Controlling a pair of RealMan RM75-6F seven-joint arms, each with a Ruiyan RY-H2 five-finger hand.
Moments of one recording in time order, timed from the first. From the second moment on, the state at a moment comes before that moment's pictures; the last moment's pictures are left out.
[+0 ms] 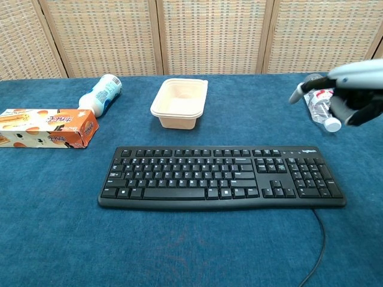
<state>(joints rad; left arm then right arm) -0.12 -0.93 -0.13 -1.88 1.41 1.50 0.08 0.65 -1.12 0.21 -1.79 -1.15 0.73 -0.34</state>
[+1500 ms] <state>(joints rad) -0.14 -0.94 -0.13 -1.89 1.39 1.47 0.13 0.84 -1.25 -0.04 -1.76 -0.70 0.87 -0.73</state>
